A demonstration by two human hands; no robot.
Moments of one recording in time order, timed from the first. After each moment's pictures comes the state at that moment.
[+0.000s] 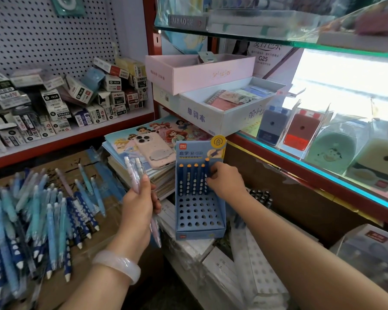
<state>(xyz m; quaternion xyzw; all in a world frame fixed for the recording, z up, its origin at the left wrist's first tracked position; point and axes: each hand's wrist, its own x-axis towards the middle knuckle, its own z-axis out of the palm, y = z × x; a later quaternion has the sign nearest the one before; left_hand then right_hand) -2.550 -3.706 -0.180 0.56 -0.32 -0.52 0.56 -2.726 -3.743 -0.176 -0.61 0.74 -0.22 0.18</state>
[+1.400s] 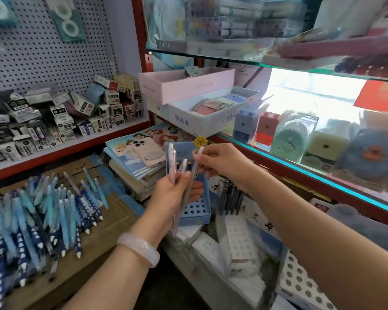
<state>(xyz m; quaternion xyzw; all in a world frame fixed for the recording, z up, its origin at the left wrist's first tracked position) -2.601 -3.643 -0.127 0.44 -0.44 -0.62 0.48 -2.743 -3.662 -0.087 -0.61 0.57 -0.39 0.39</state>
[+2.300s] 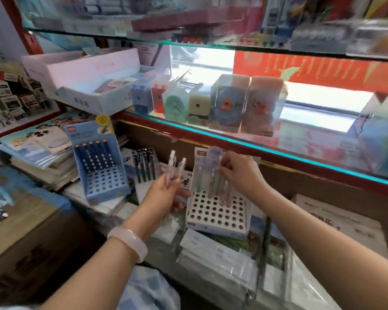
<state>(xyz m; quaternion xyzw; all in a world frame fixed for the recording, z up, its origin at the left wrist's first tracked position) -2.722 -3.521 -0.158 0.42 -0.61 -0.62 0.26 -2.910 -3.464 -0.147 -0.54 0.80 -0.28 0.05</state>
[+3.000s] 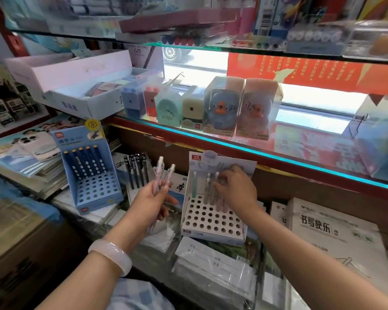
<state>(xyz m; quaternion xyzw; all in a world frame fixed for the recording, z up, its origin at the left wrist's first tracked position) -2.716 -3.534 -0.165 0.41 -0.61 -0.63 0.26 -2.911 -3.468 -0.190 -0.47 0.83 -0.29 0.01</state>
